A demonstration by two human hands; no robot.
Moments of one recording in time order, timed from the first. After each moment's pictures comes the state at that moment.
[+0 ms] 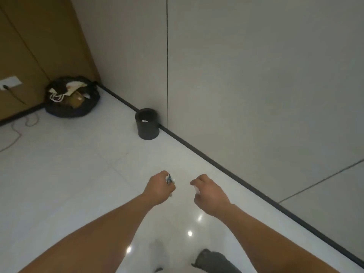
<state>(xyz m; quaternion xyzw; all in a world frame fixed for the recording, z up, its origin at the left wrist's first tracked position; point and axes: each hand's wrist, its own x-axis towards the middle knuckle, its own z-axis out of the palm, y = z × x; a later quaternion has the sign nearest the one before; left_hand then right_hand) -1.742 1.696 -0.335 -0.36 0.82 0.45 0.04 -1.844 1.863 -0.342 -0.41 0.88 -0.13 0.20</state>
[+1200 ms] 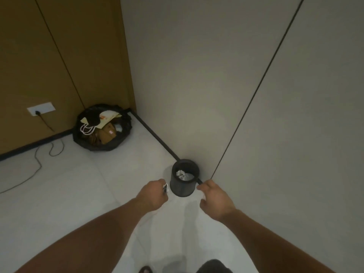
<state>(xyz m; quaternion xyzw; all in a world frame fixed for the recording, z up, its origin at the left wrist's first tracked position) -1.926 1.135 -0.337 -0.37 0.88 0.30 0.07 -2.082 1.306 -0.338 -0.47 0.86 -0.09 0.20</state>
